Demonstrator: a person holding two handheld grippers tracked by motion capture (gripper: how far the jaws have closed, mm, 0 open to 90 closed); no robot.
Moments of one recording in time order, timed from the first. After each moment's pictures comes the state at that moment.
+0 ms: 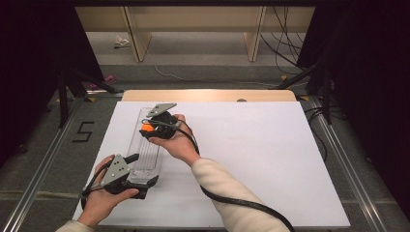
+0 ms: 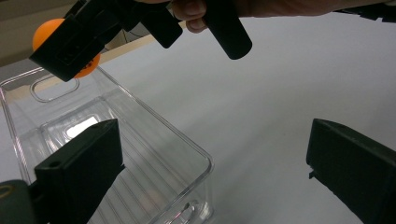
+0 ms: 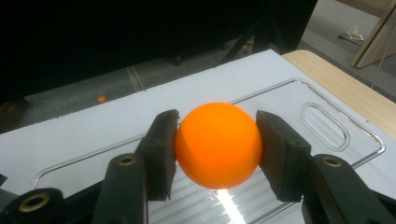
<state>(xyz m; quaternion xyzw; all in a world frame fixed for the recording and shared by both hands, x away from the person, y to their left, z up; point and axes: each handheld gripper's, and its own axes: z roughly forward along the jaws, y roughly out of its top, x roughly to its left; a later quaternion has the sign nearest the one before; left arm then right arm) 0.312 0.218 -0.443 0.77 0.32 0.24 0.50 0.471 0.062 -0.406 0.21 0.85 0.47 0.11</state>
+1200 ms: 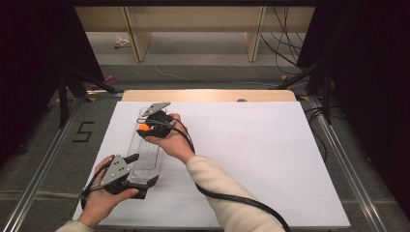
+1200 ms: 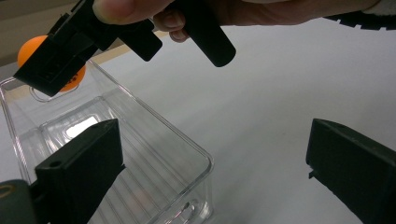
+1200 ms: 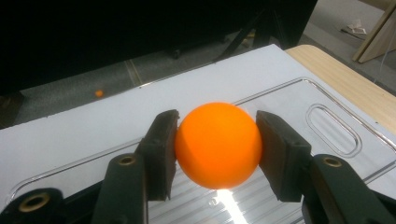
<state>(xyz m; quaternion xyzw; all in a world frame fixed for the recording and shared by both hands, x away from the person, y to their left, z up) 0.312 0.219 -0.443 0.77 0.31 0.23 0.50 0.480 0.077 -0.412 0.21 0.86 0.46 0.11</state>
